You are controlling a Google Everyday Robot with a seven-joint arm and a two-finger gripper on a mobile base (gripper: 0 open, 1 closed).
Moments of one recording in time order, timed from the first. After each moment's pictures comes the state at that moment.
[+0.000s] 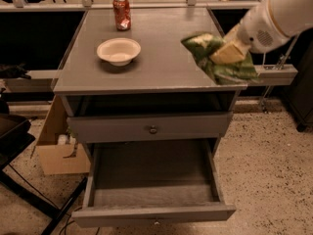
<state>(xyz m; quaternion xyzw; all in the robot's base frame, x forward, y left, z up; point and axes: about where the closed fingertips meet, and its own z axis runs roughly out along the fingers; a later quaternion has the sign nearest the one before) 0.574 -0.151 0.952 -0.52 0.78 0.11 0.33</state>
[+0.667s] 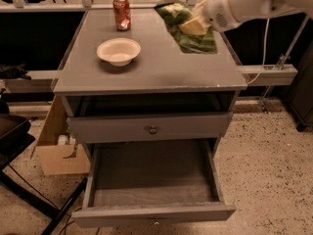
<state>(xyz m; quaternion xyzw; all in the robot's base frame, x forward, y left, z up) 0.680 -0.081 0.983 -0.52 0.71 0.10 0.47</state>
